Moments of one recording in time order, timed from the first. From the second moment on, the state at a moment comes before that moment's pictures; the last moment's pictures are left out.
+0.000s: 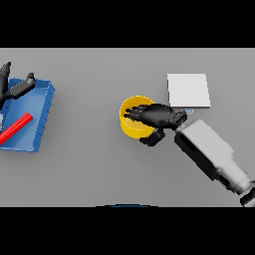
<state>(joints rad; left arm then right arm) -0.60 0.90 -0.62 -1.20 0.24 0.28 0.52 -0.66 -0.33 0.63 -1.14 0.80 0.47 -0.17</state>
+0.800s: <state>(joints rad) -0.60 0.90 -0.62 -1.22 0.25 0.28 0.51 -0.67 -0.35 0.67 -1.17 0.77 0.55 -0.14</state>
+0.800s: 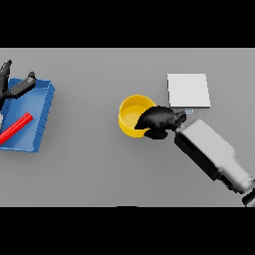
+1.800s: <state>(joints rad) -0.59 0.93 -0.61 -1.26 0.25 0.29 0.51 -0.74 -0.54 0.52 -1.45 0.66 0.68 -0.01</state>
